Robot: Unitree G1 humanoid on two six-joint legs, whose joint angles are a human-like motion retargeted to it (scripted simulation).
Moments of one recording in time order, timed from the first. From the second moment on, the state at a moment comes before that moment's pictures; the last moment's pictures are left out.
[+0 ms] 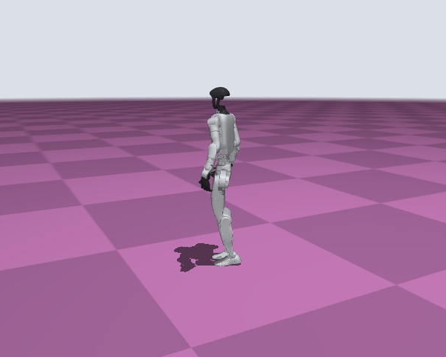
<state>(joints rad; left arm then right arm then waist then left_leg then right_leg) 0.18 0.34 0.06 1.14 0.01 -0.13 -0.78 0.24 -0.08 -0.08 0.93 0.59 -0.09 0.68 -0.37 0.00 0.03 0.01 -0.08 0.10 0.13 -0.07 -0.06 0.00 0.09 -0.20 0.10 -0.11 0.00</state>
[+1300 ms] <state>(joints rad) 0.12 0.33 0.21 1.40 0.51 -0.05 -0.37 0.14 -0.16 0.05 1.34 -0.54 -0.21 0.17 -0.39 -0.05 -0.01 -0.11 0.15 0.46 0.09 -0.13 -0.06 0.02 -0.19 -0.47 0.13 0.14 0.18</state>
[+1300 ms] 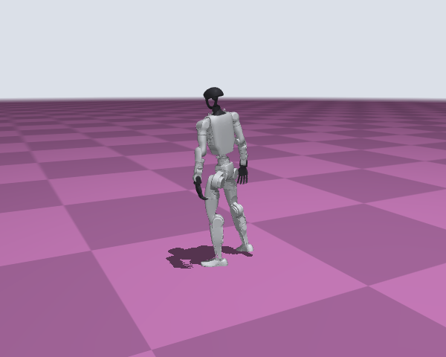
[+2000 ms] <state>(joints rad) 0.09 0.22 0.07 1.34 0.57 -0.27 -0.06 0.00 -0.17 0.00 1.46 -0.60 -0.08 0.28 -0.19 -0.03 0.03 -0.45 -0.02 0.39 0.39 -0.14 -0.17 0.11 0.07 -0.25 0.06 -0.26 -0.12</state>
